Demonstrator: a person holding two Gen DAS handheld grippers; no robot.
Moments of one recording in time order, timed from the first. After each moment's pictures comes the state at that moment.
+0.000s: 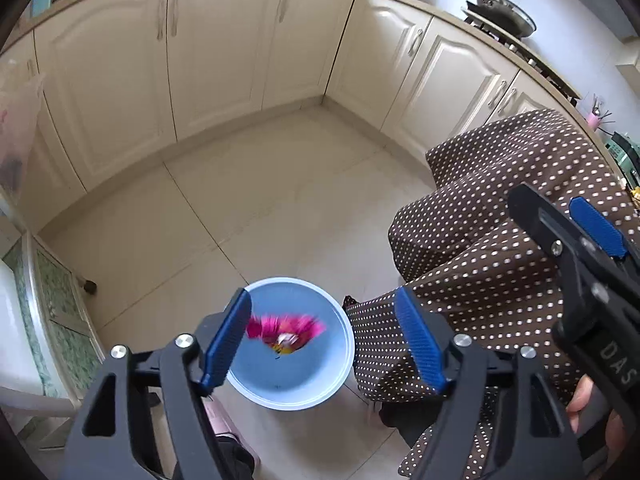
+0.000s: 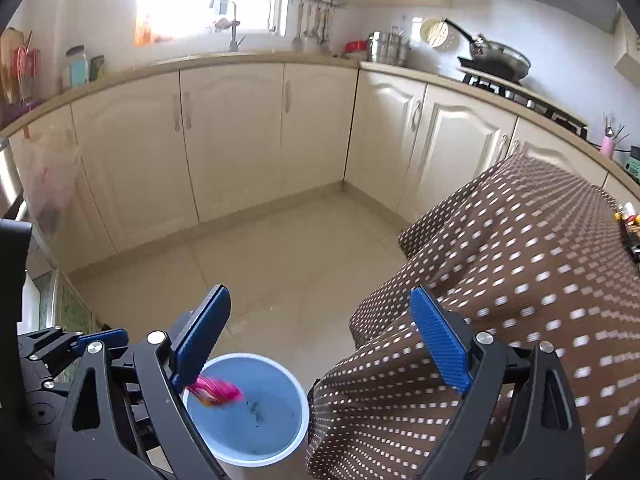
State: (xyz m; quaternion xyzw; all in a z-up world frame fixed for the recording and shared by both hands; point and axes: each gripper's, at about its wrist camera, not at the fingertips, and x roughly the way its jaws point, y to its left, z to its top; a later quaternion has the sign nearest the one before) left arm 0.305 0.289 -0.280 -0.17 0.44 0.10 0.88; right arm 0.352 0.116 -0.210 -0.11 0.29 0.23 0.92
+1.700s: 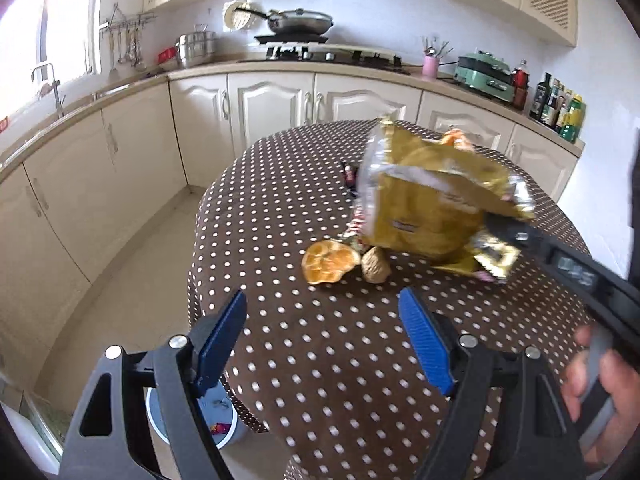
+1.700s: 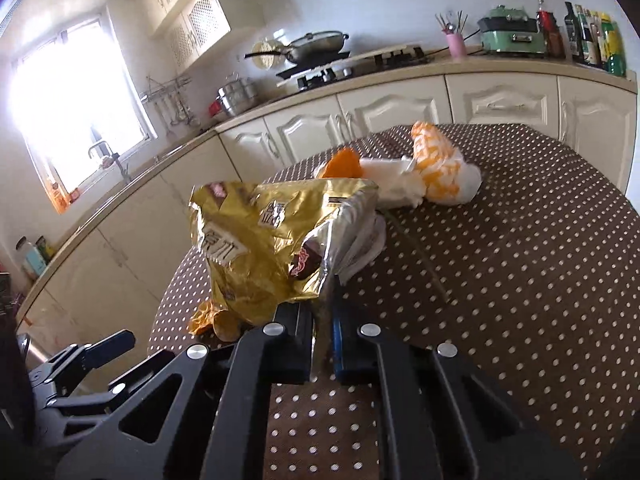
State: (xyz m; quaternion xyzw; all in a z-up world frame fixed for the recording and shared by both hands) left arm 0.315 -0.009 -0.130 0.00 0.36 -0.08 0.93; right arm 0.334 -0.229 -0.125 0.15 0.29 0.11 0.94
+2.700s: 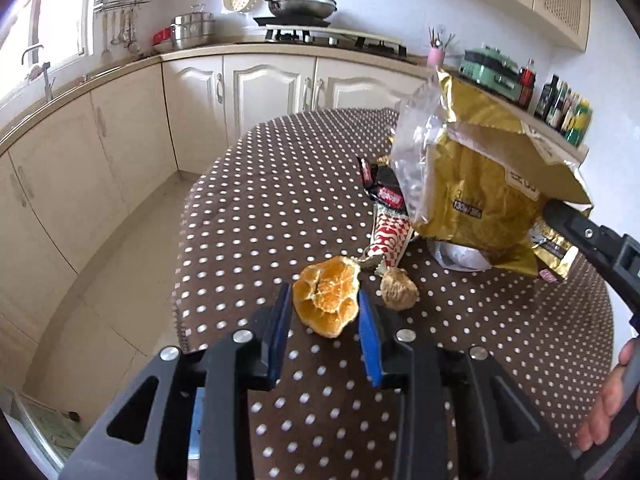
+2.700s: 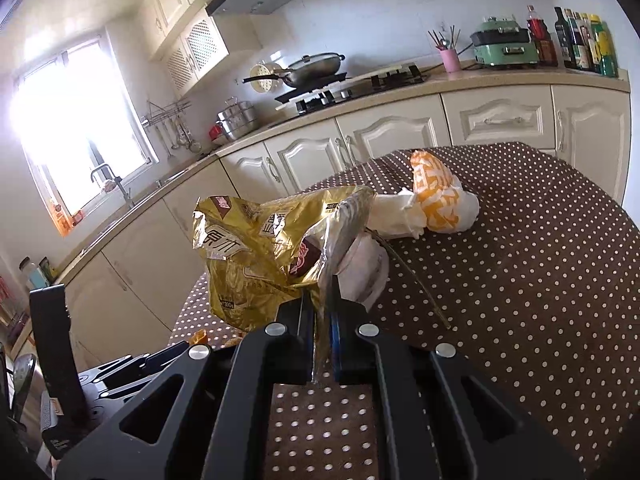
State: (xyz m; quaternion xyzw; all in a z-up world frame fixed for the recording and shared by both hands) left arm 0.357 0.001 -0.140 -0.02 0.38 -0.09 0.92; right arm 0.332 -0.231 -0.106 0.16 0.26 0.11 0.95
